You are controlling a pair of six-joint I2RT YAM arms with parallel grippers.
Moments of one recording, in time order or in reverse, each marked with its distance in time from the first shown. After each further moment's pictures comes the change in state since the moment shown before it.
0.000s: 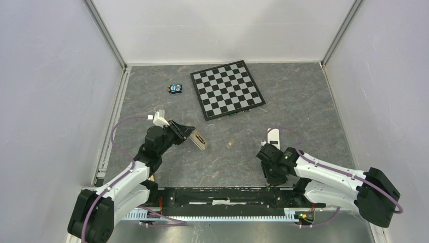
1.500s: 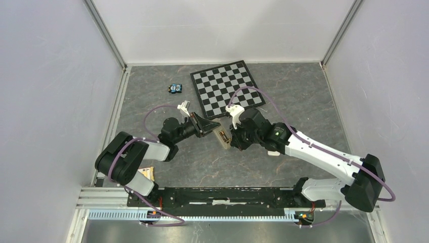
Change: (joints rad) left arm -0.120 0.640 0.127 0.769 0.388 -0.336; right arm 0.000 0.206 0.499 0.357 -0.065 -0.492
